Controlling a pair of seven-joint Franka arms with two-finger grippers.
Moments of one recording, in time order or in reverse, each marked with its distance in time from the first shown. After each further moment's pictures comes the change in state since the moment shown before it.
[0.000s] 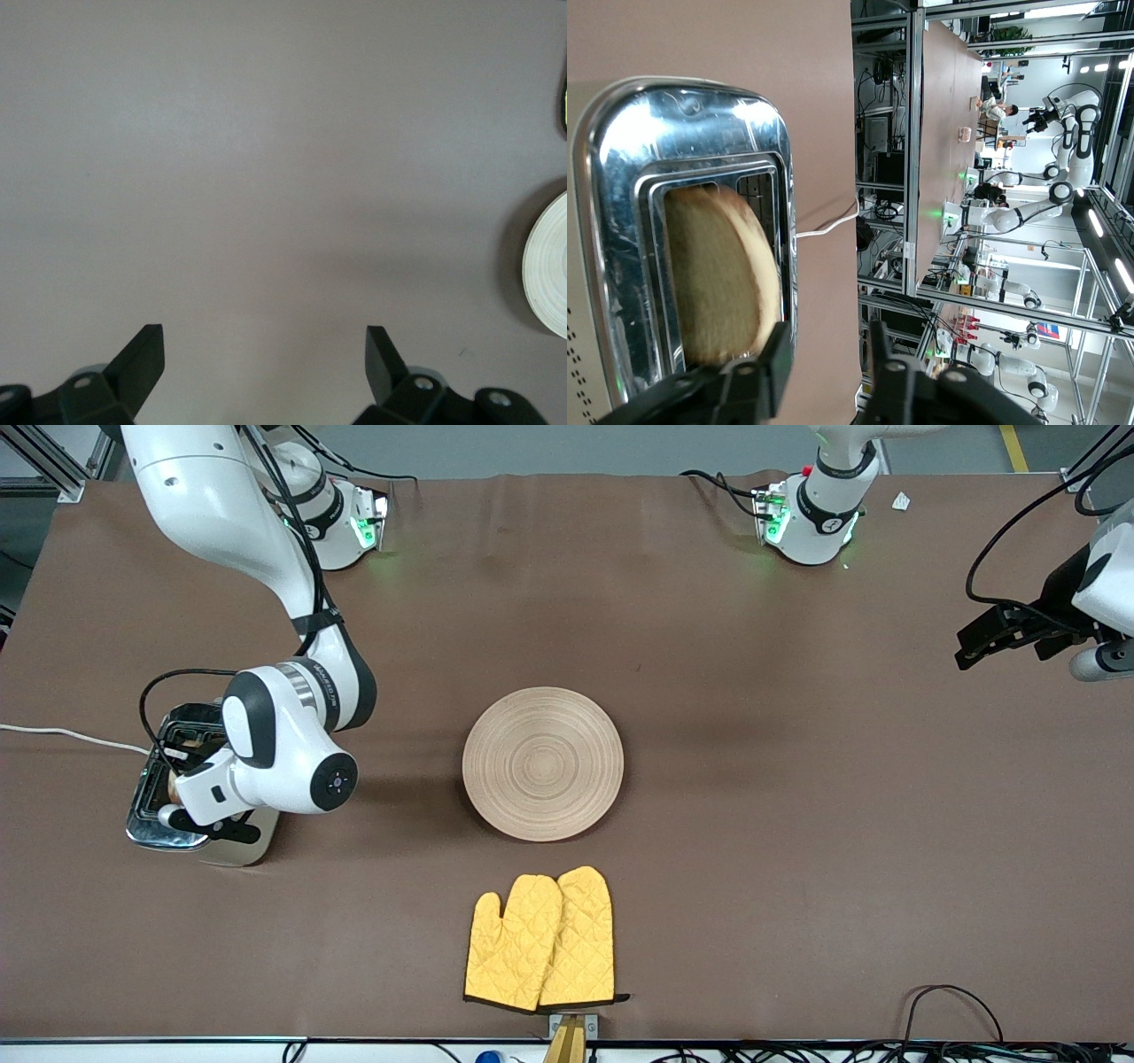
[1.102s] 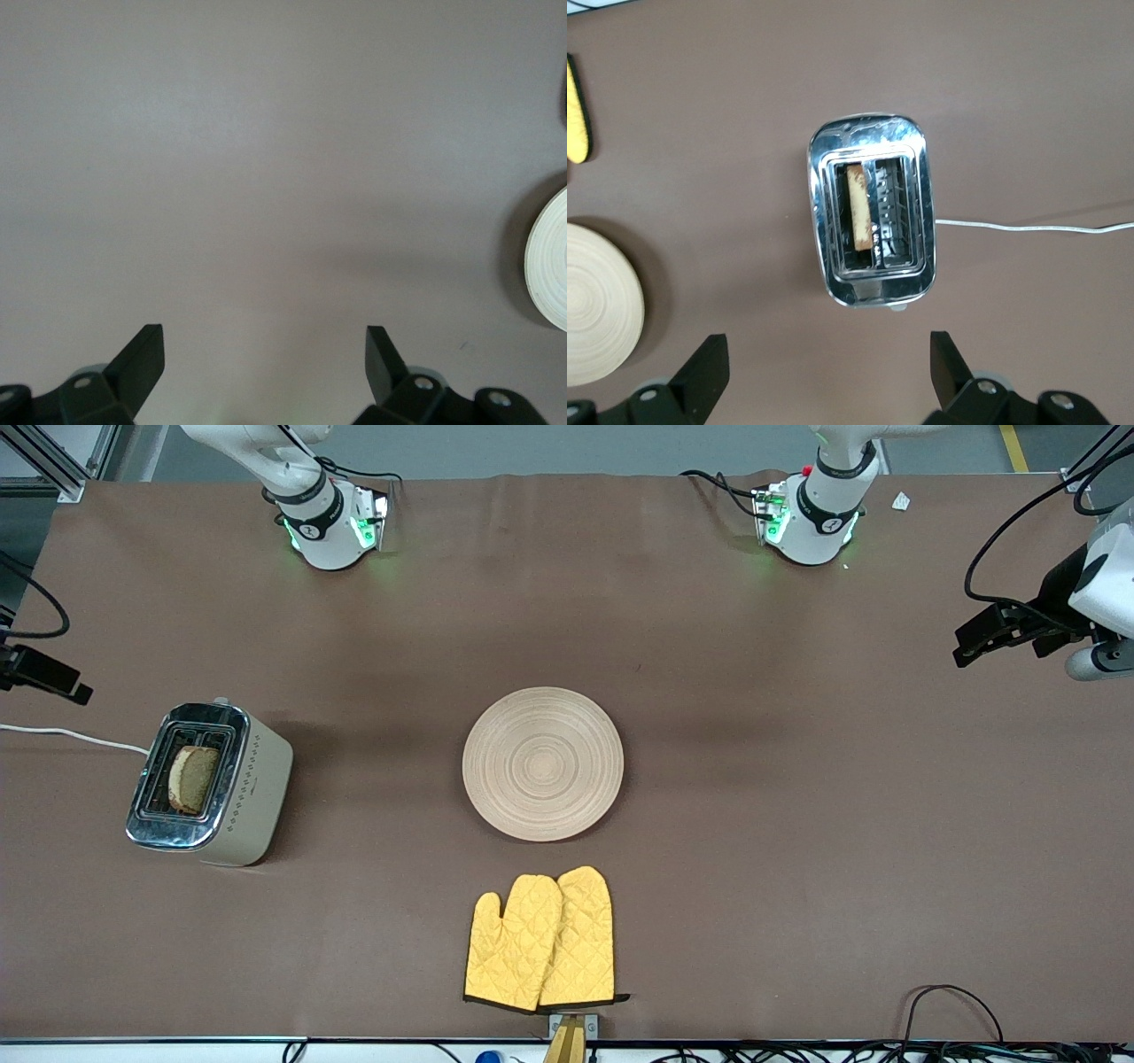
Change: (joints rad) left arm -0.001 0.000 -0.001 -0.001 0.000 -0.016 0.000; right arm -0.380 -0.500 -0.002 0.076 0.891 0.116 -0.504
